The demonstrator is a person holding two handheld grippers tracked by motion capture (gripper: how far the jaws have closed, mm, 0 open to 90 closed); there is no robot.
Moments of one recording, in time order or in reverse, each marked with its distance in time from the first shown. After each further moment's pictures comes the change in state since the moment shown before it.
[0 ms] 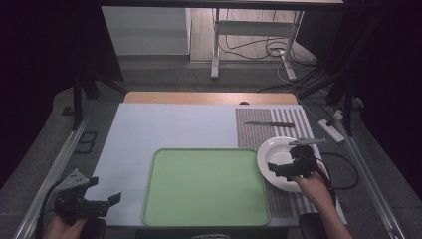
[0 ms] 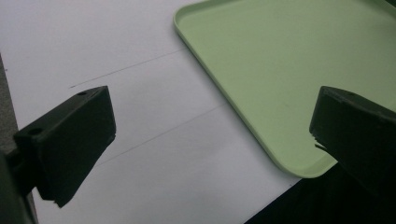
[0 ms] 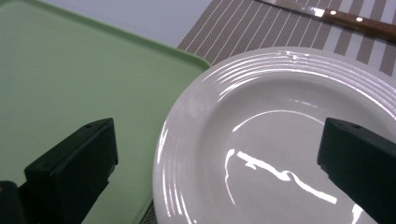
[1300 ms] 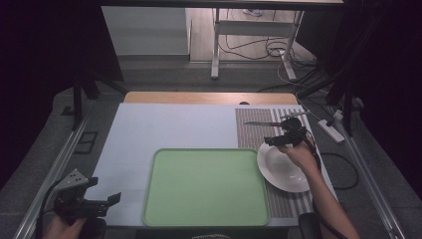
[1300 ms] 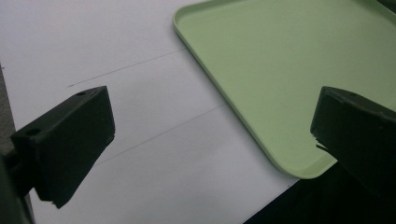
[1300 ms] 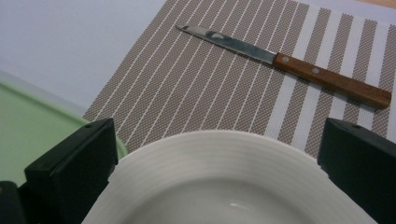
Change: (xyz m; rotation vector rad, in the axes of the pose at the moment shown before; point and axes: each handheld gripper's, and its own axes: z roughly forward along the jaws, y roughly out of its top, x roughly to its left) left arm 0.002 0.000 0.000 -0.004 -0.011 -0.013; right arm -0.053 0.060 0.074 0.055 -0.089 0.021
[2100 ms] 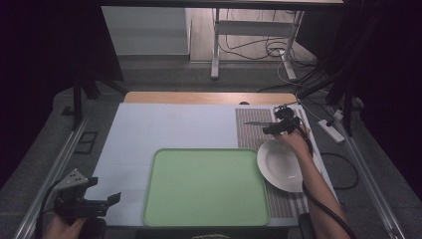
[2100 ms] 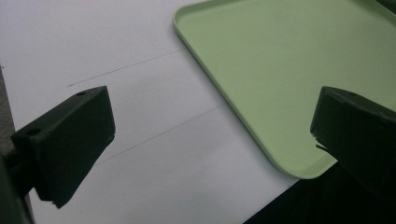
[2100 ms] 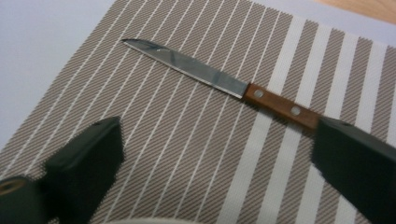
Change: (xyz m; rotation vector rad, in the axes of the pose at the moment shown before) left arm 0.000 0.000 0.000 0.003 0.000 -0.002; right arm -0.028 0.031 0.053 0.066 -0.056 -0.026
